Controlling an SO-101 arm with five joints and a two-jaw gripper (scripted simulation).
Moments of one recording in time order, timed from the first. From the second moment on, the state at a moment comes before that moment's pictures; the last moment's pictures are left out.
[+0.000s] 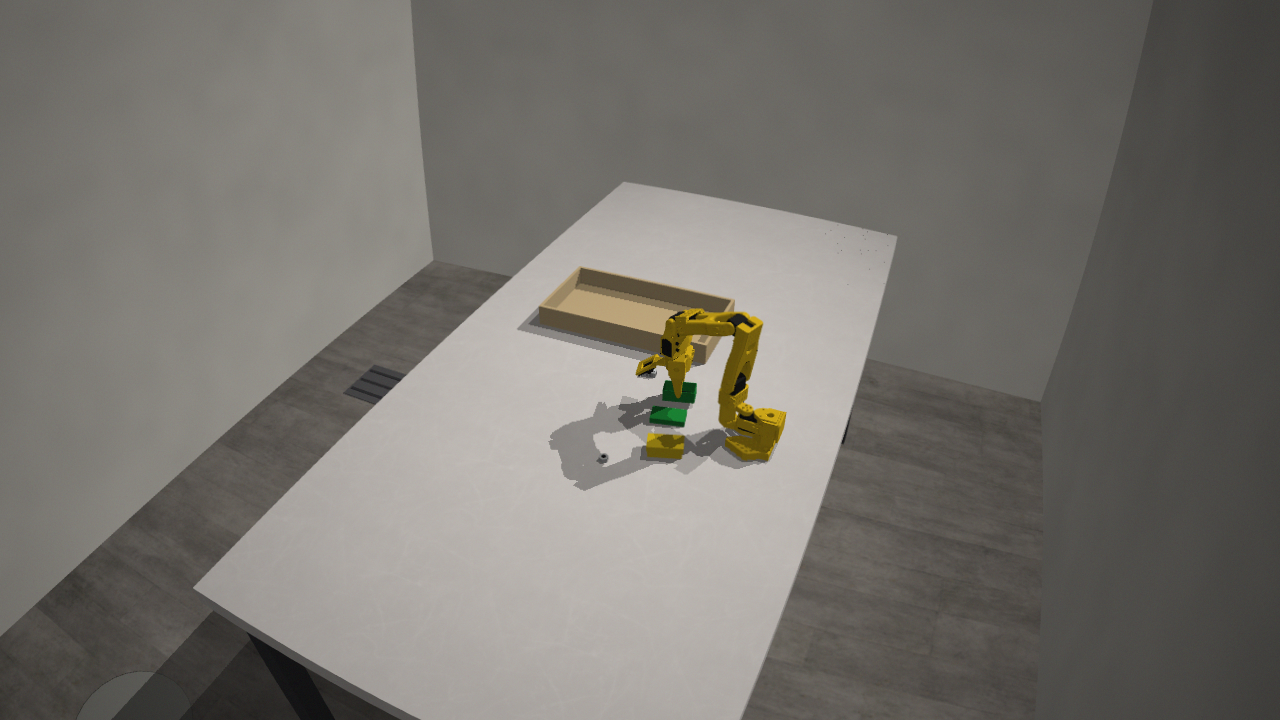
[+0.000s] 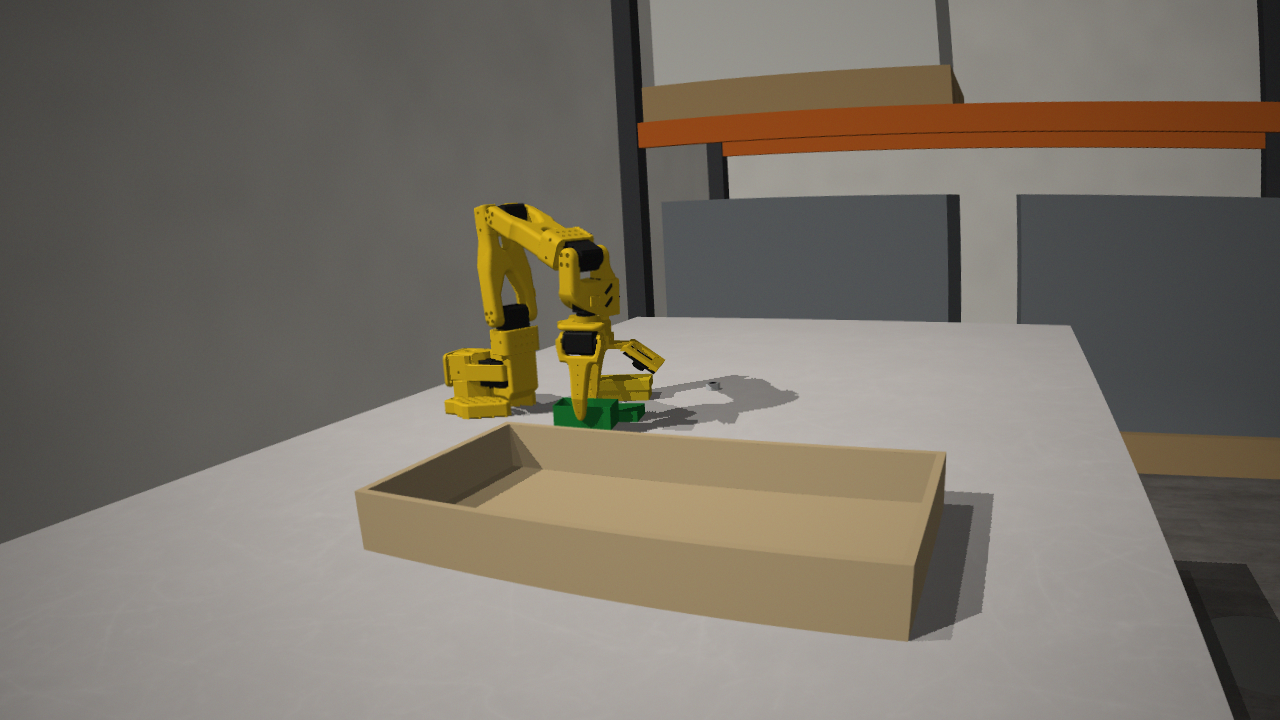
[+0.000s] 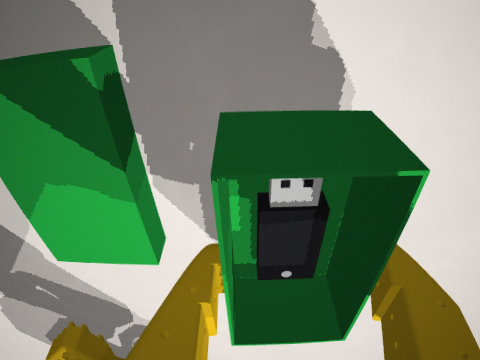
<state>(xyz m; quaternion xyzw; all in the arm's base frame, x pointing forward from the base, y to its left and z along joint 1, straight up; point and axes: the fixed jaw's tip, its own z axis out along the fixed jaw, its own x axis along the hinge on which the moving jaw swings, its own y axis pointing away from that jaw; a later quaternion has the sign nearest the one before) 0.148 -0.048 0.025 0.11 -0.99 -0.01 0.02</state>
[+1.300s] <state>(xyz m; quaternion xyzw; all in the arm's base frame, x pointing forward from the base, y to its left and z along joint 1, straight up) 0.148 -0.048 0.058 0.11 -0.99 -0.01 0.02</state>
